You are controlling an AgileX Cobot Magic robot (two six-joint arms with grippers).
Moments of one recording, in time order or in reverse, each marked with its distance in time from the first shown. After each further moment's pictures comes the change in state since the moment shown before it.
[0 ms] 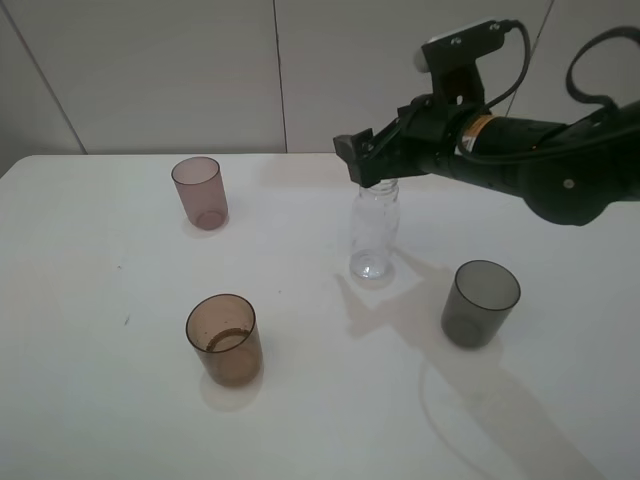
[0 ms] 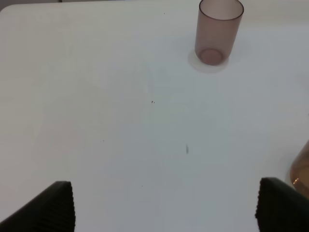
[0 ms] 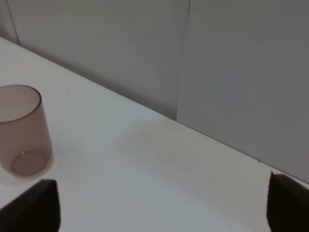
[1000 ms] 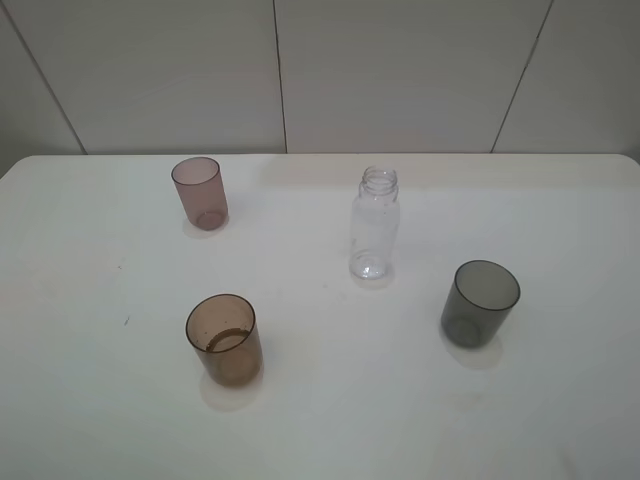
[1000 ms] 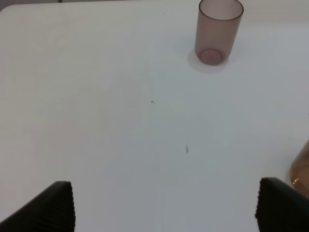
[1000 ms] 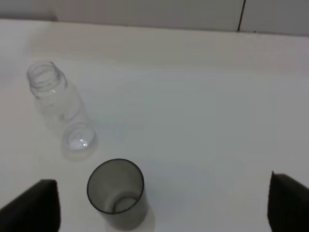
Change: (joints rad) left arm 0.000 0.000 0.000 0.000 0.000 0.000; right arm -0.375 -1.198 0.001 0.171 1.451 0.001
